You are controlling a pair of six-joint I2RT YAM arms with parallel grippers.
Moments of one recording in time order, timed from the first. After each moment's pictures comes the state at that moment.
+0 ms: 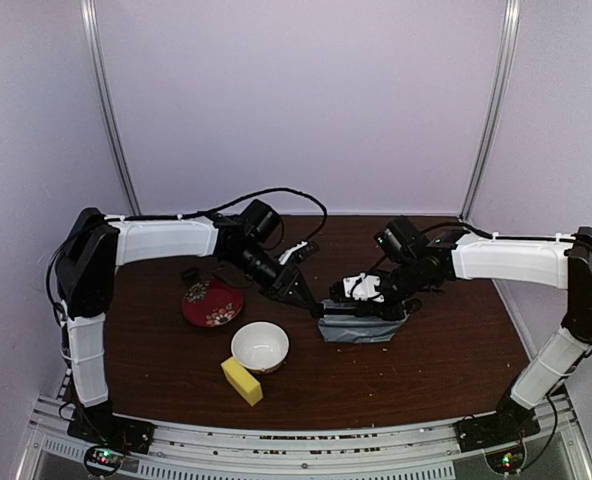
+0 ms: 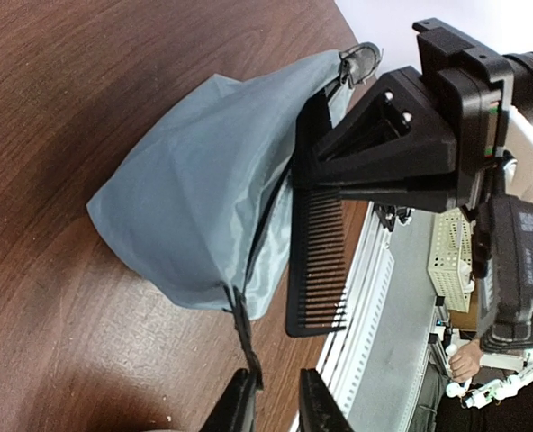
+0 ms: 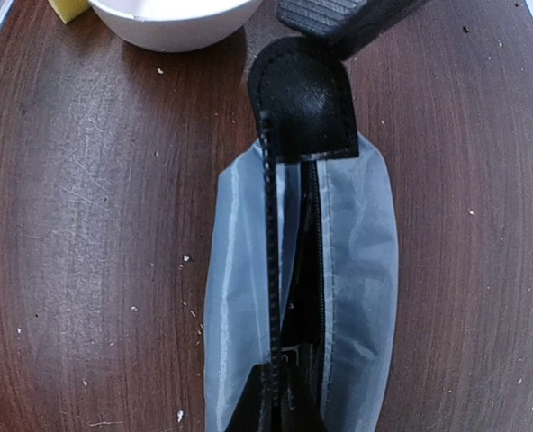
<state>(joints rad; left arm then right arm) -0.75 2.02 1.56 -0.58 0.86 -0.23 0.69 1.59 1.10 -0.55 -0.29 -0.92</state>
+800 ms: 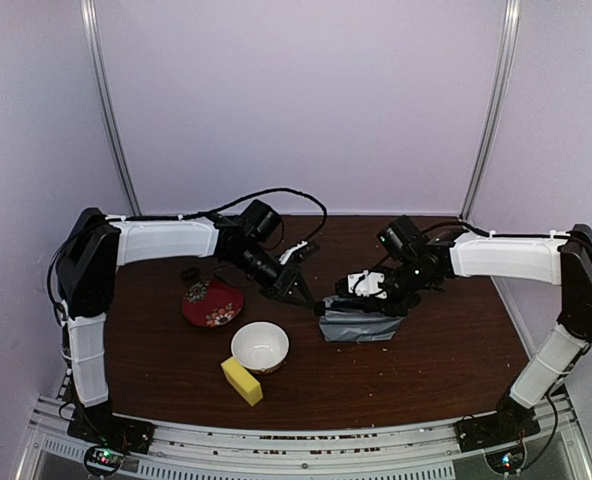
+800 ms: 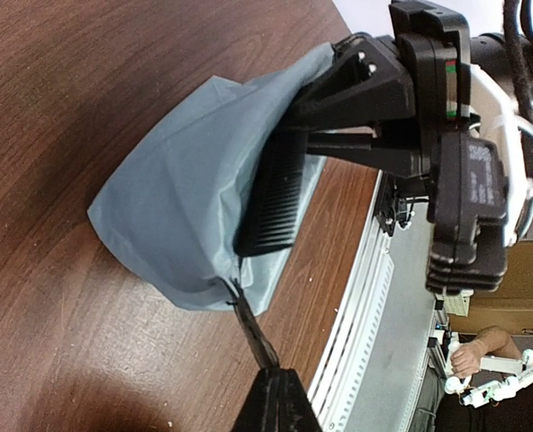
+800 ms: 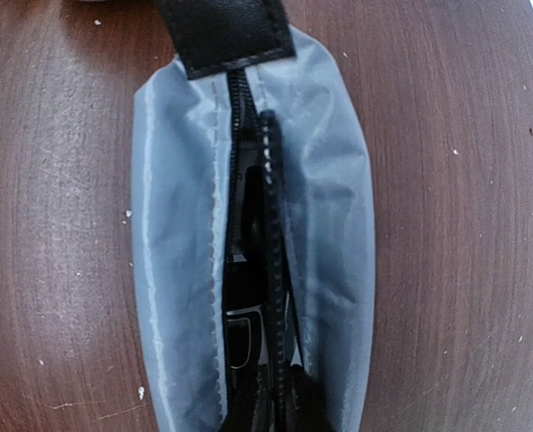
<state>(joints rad) -0.75 2.03 1.56 -0.55 0.86 -0.25 0.64 1.63 1.10 -0.54 -0.20 -0.90</state>
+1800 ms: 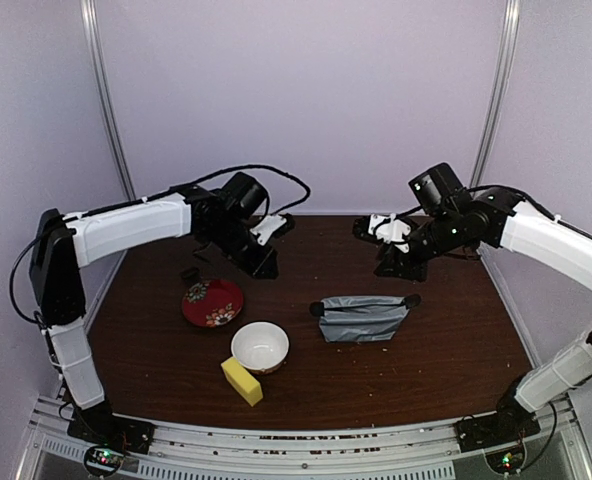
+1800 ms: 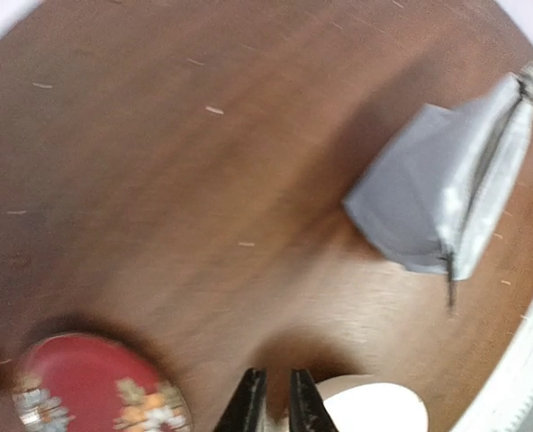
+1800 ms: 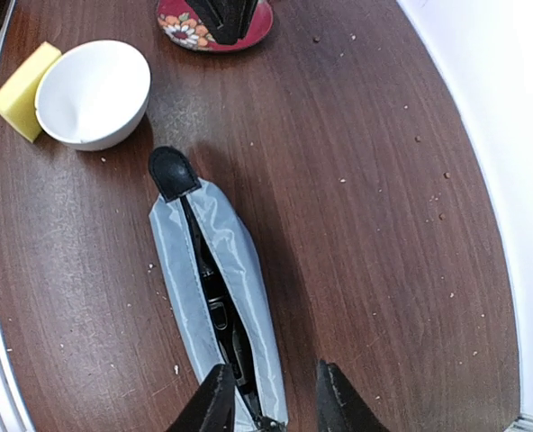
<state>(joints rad) -0.75 1.90 1.63 -0.79 0.25 -0.01 0.64 1.41 1.30 -0.77 -0.20 -0.67</state>
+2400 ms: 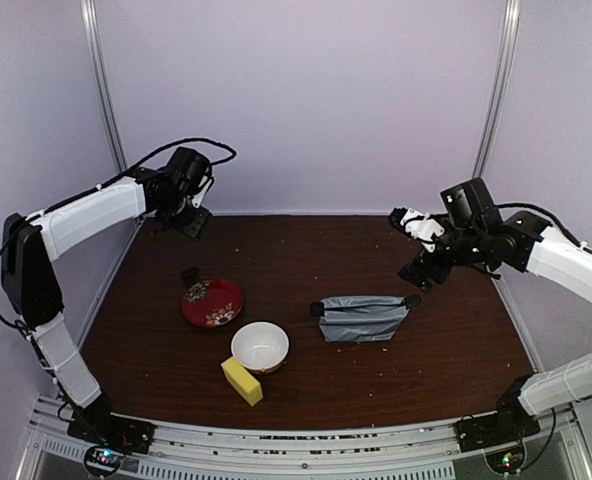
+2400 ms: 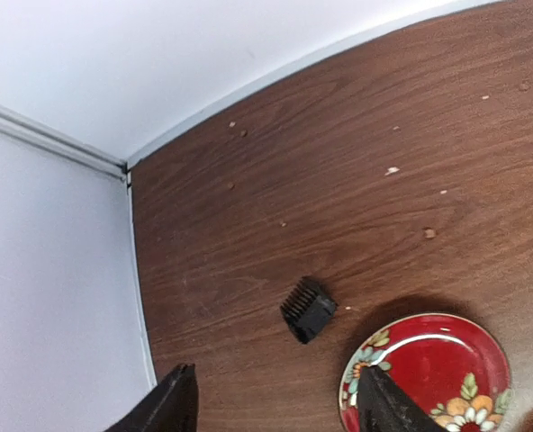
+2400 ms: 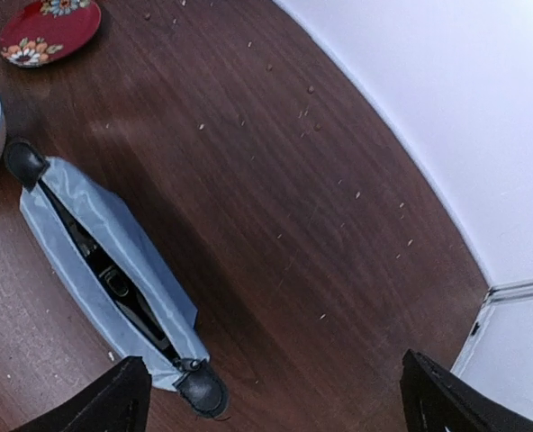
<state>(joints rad) -0.52 1.71 1.57 -0.75 -0.48 0.07 0.59 1.21 1.14 -0.65 0.09 -0.45</state>
